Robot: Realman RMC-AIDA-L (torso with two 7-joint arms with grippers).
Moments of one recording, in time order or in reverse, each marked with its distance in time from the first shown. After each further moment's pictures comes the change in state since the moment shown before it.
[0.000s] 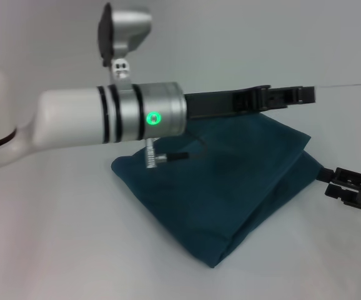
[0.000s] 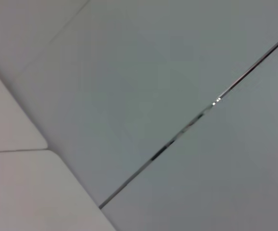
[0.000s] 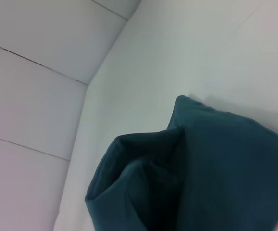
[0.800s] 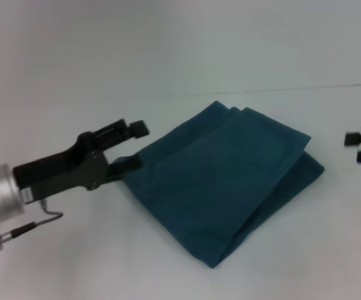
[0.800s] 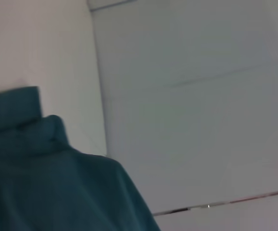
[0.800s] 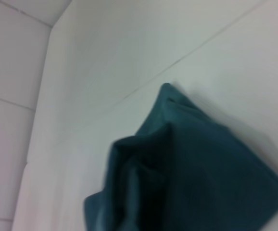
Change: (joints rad) left arm 0.402 0.067 -0.390 0.049 0.180 0.350 -0.340; right arm 0.222 -0.241 -0.002 -0.029 -0.289 -0.150 0.322
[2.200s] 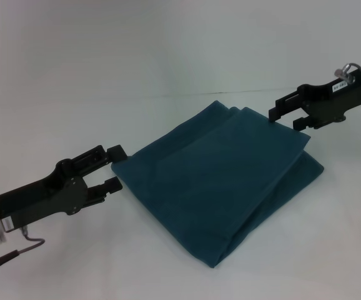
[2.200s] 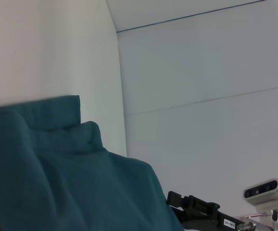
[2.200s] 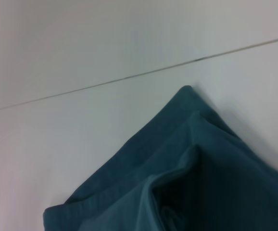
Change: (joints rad) left arm 0.075 -0.020 -0.107 0.004 0.090 0.030 0.043; right arm 0.365 0.074 -0.222 0.009 -0.279 0.229 0.298
